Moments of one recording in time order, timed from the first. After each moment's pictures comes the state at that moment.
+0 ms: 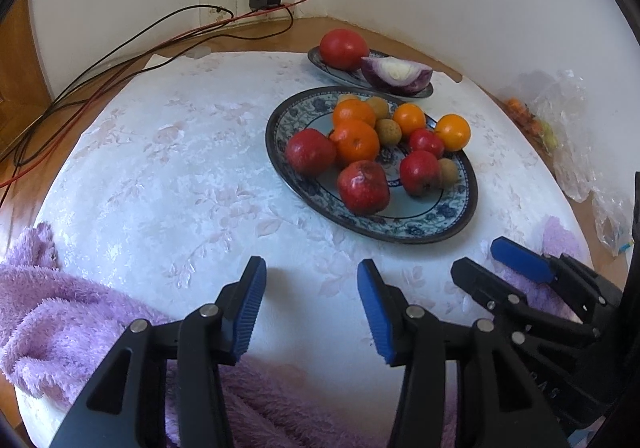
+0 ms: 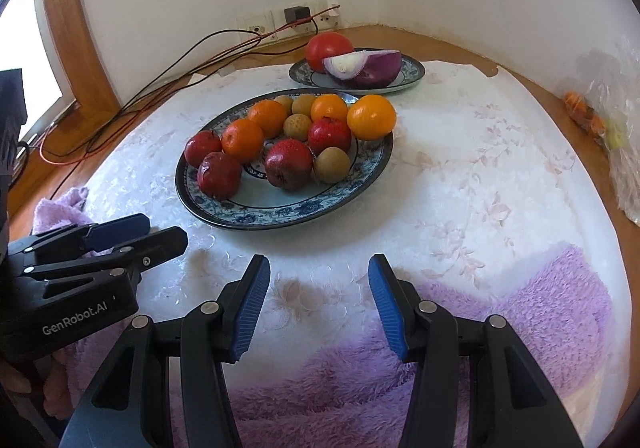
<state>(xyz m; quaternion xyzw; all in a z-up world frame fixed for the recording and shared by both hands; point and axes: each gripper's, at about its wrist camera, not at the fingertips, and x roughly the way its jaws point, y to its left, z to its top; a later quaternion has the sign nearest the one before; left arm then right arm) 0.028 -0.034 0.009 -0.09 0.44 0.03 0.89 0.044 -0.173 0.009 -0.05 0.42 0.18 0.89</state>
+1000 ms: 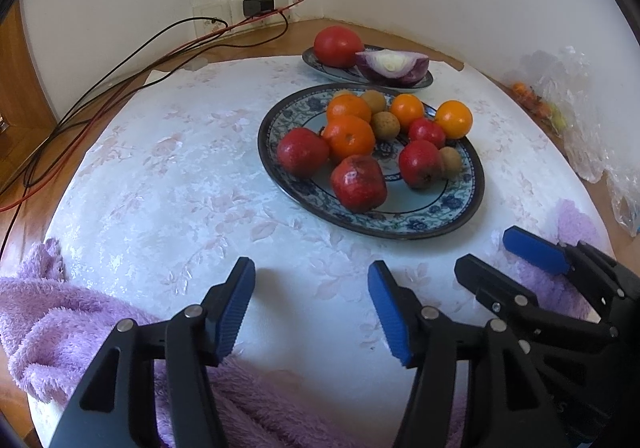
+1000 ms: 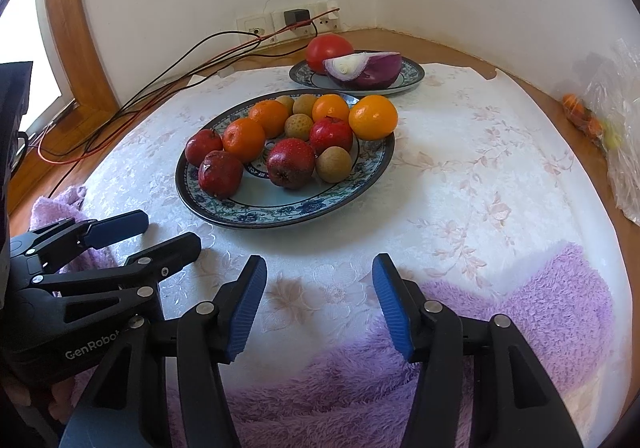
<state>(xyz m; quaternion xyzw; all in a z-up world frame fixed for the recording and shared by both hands) 0.030 -0.046 0.002 -0.05 0.44 0.05 0.90 0.042 -0.171 0.008 -0.05 0.42 0.18 0.89</state>
